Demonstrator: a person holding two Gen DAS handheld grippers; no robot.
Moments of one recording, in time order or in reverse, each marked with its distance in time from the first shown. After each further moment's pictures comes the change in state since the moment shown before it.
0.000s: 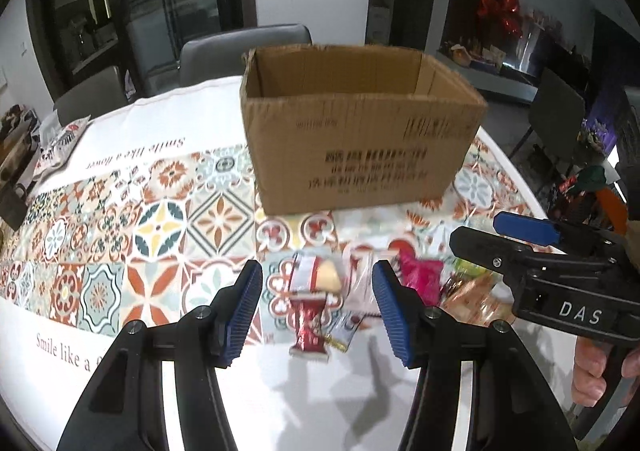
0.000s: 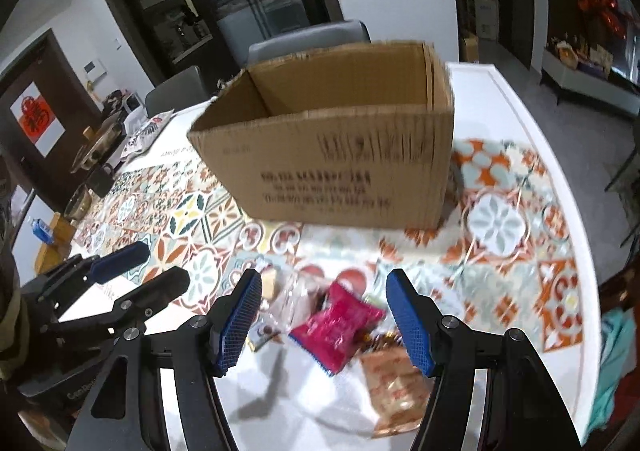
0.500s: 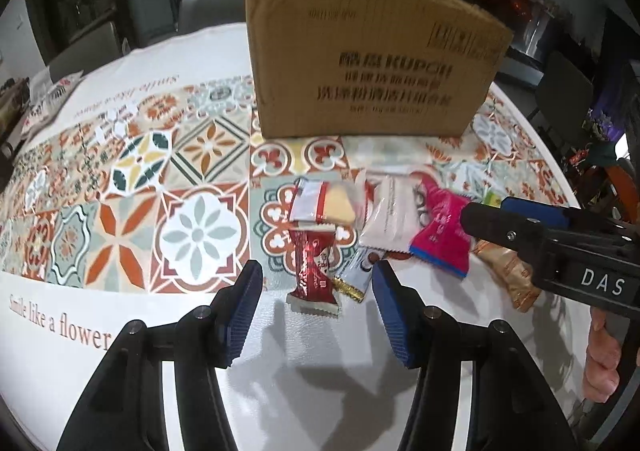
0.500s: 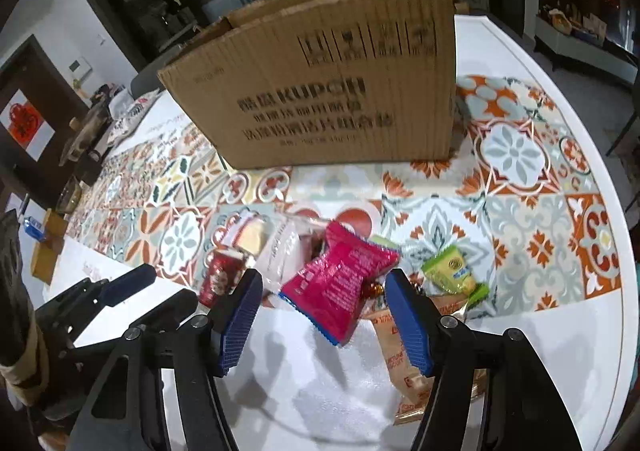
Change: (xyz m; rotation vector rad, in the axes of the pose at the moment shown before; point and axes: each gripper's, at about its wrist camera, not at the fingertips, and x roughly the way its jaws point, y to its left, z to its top) left arm 0.044 0.010 -0.047 -0.034 0.113 -0.019; right arm 0.040 -0.004 -0.042 0.058 0.086 -0.010
